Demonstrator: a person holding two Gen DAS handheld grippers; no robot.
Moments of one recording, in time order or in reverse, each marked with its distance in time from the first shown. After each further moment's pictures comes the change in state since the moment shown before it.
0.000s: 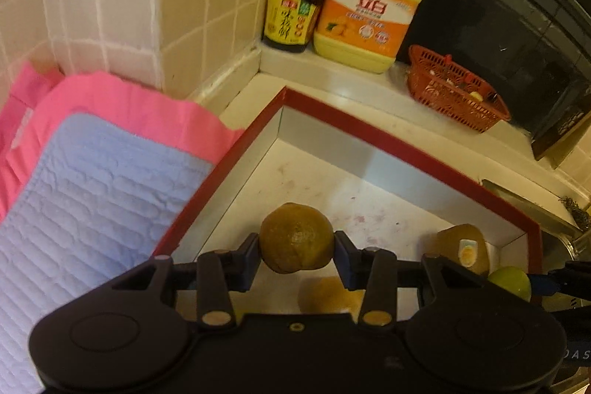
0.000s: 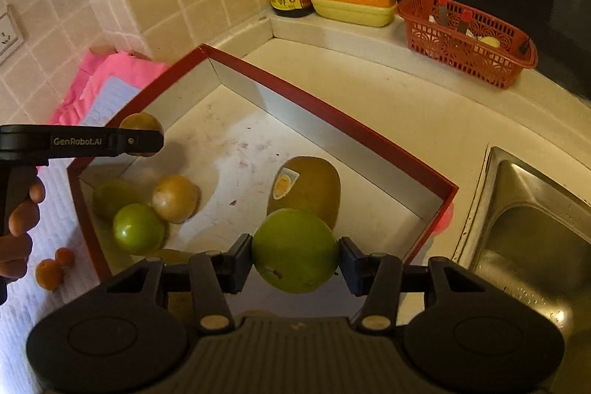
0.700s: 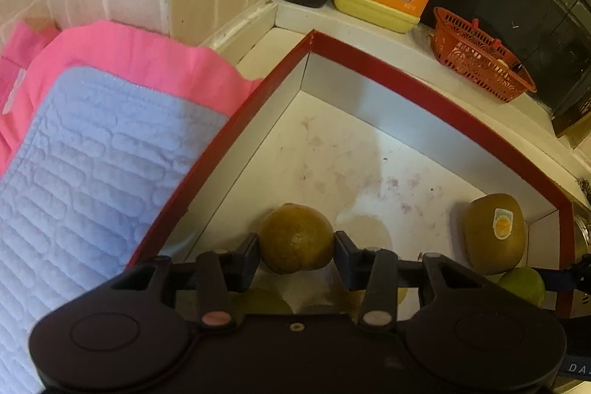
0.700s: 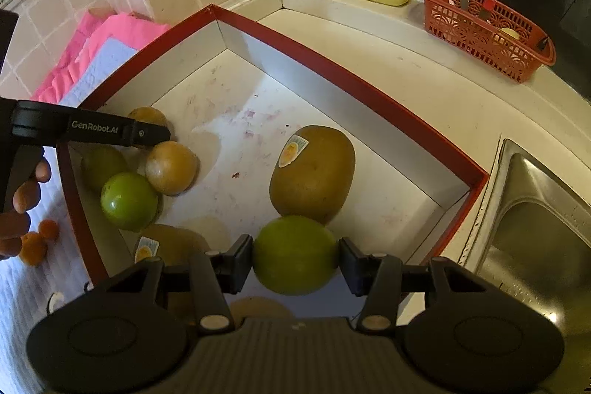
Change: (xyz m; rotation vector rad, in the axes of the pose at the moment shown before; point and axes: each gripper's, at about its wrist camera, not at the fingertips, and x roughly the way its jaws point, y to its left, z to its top) left arm 0.030 0.014 -0.009 -0.013 0.117 0.027; right arm 0.020 0.017 -0.004 -0.071 0.076 -0.030
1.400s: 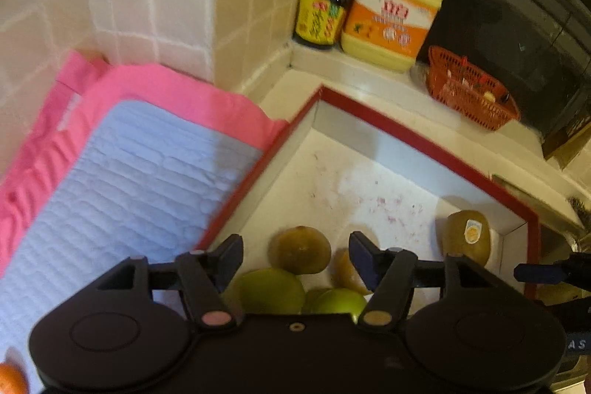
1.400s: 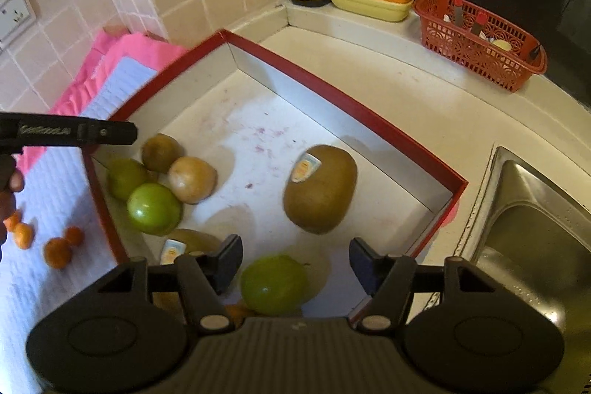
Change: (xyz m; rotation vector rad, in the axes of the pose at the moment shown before) left arm -0.083 0.003 -0.008 -0.029 -0.108 0.041; right arm -0.035 -0.005 0.003 0.018 -0.037 0.049
